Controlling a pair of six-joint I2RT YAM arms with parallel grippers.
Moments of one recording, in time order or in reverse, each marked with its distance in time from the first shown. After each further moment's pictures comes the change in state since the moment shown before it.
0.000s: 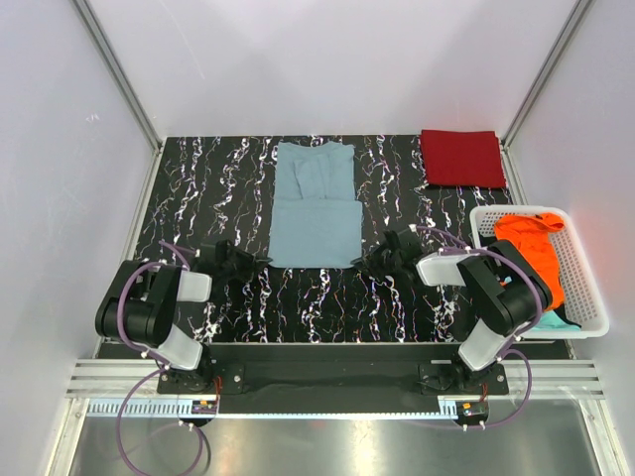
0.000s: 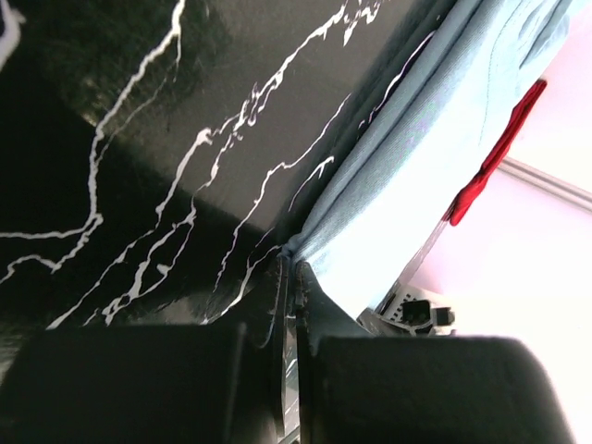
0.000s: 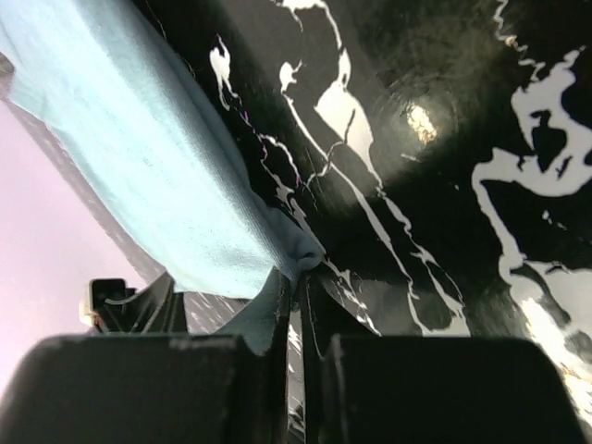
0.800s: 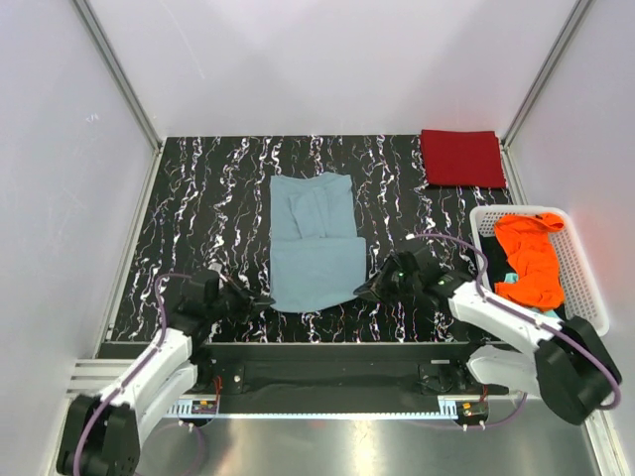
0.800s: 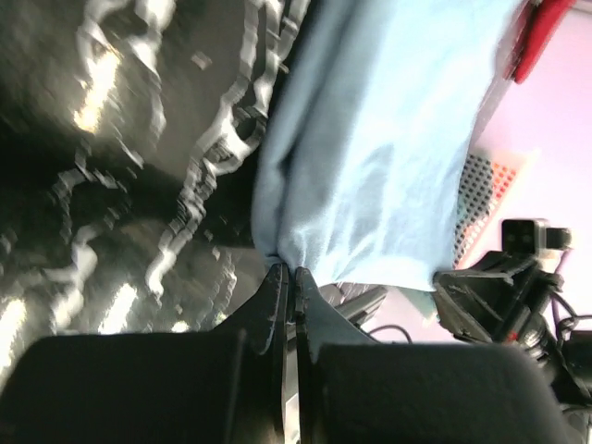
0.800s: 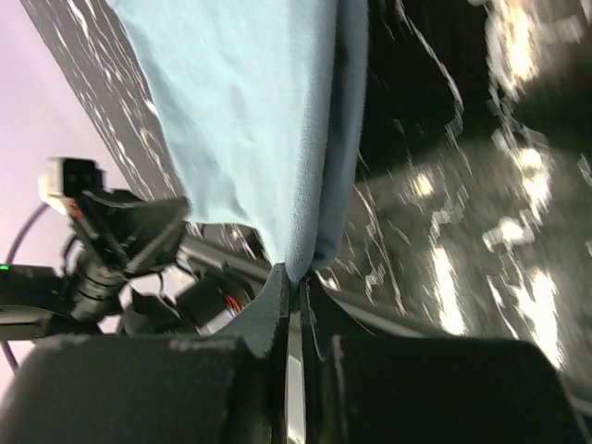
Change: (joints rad) left arm -0.098 -0.783 -0.233 -0.575 0.119 0.097; right arm 0.125 -0.525 -0.092 -0.425 -0.124 -0.170
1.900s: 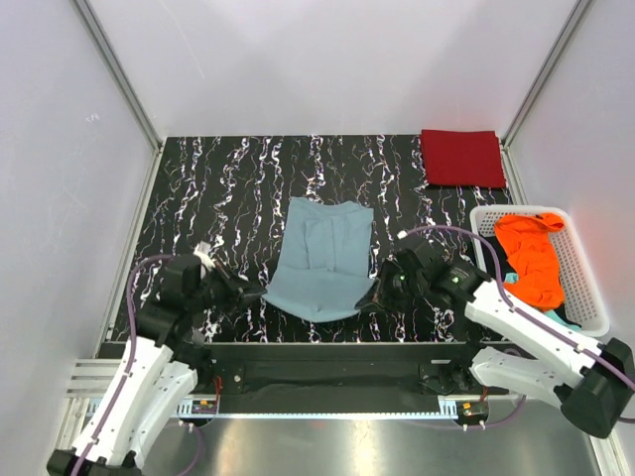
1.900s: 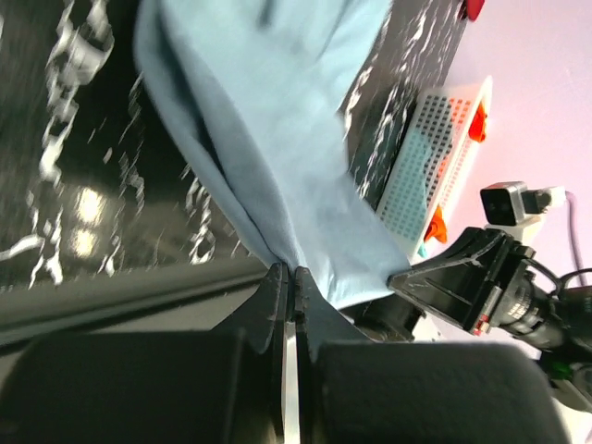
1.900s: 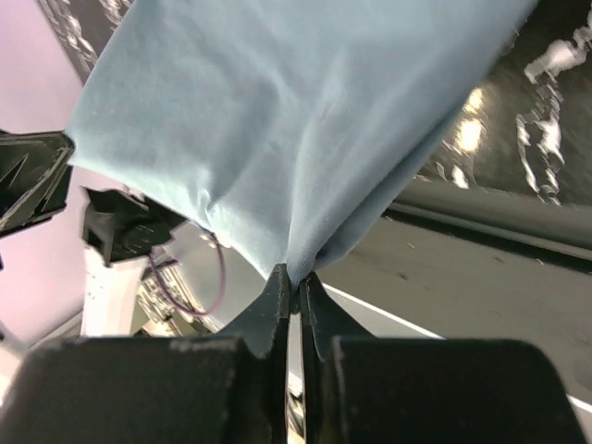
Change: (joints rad) left arm -0.012 -0.269 0.351 -0.559 0.017 0.129; right arm 0.156 -0.176 0.222 -0.488 -0.005 -0.072
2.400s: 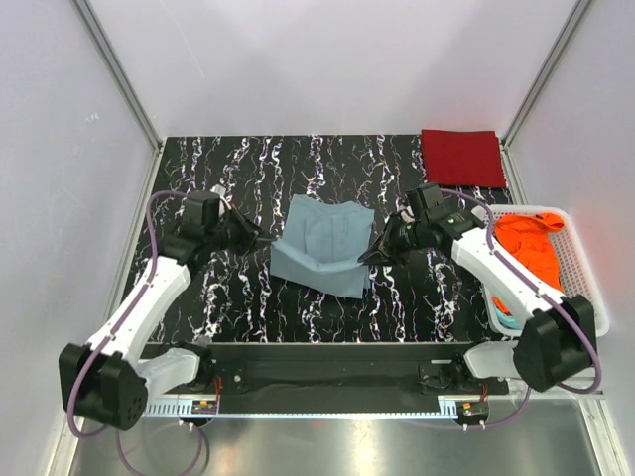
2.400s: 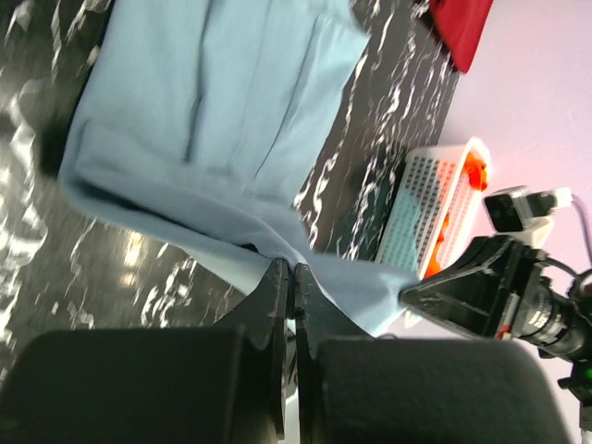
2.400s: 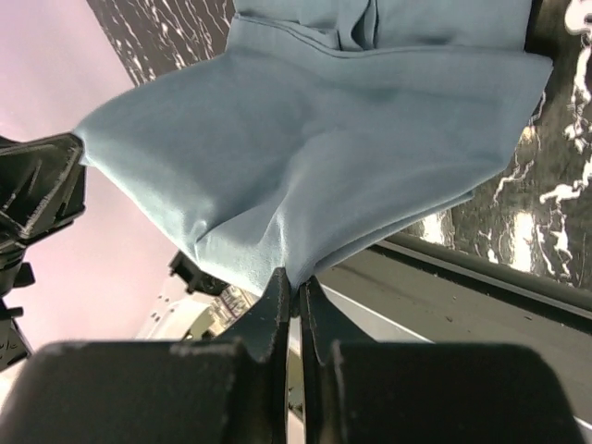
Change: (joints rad) left arm 0.000 0.586 0.373 0.207 -0.070 0.125; right arm -0.348 0.332 0.277 -0.019 -0.255 -0.180
